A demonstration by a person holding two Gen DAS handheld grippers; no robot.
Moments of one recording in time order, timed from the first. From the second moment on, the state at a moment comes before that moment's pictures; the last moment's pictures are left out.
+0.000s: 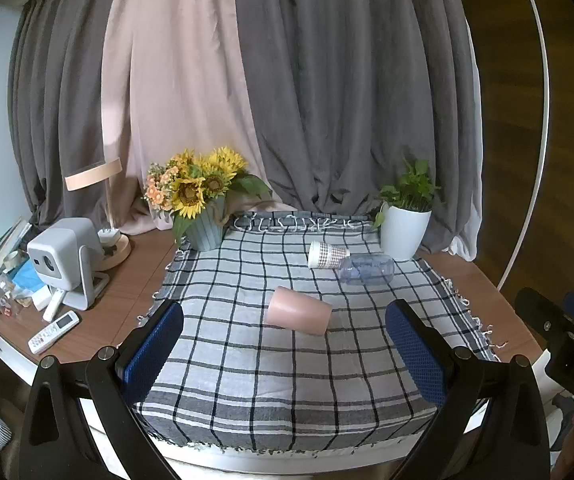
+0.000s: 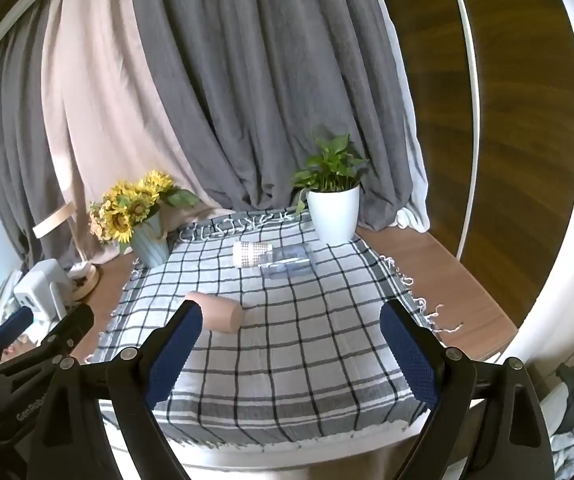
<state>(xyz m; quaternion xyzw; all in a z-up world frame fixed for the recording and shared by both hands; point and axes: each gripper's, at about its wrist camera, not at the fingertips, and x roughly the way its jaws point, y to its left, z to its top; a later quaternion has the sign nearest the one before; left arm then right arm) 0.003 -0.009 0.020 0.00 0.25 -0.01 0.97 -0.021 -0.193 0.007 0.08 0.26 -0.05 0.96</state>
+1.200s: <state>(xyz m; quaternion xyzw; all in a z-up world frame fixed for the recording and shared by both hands) -0.006 -0.001 0.010 -0.01 0.24 -0.01 0.97 -0.029 -0.194 0.006 0.08 0.25 -0.05 0.96</state>
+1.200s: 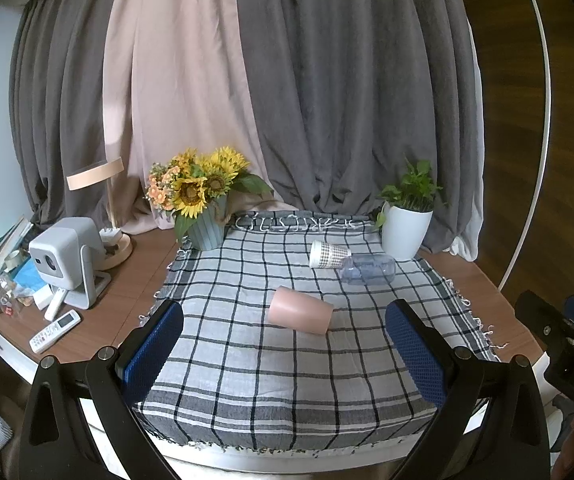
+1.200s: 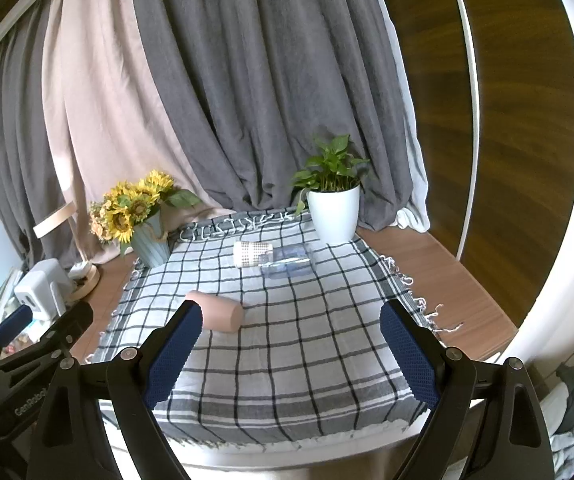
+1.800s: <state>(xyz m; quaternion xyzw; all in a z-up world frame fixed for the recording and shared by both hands) -0.006 -0.001 0.009 -0.01 0.25 -0.01 0.97 -0.029 -0.192 0.004 0.08 0.25 -0.05 0.96</state>
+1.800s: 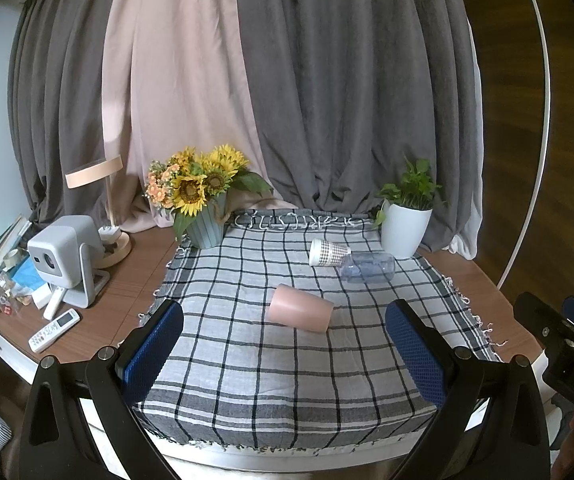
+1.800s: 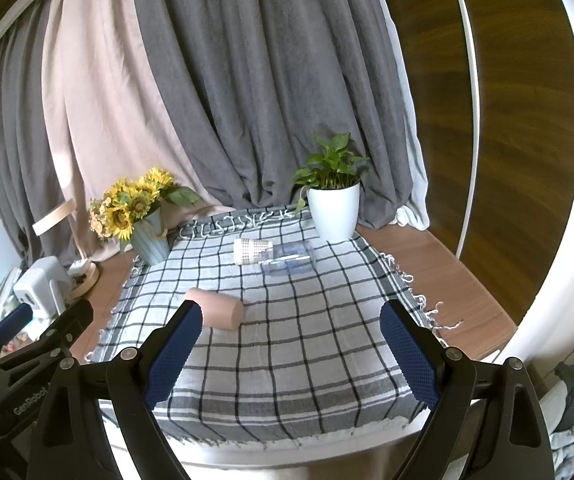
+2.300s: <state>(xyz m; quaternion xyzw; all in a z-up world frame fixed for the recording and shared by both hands) -0.006 -0.004 0.008 -0.01 0.25 -0.01 0.97 -0.028 -0.192 0.002 0.08 0.25 -0.05 0.96</state>
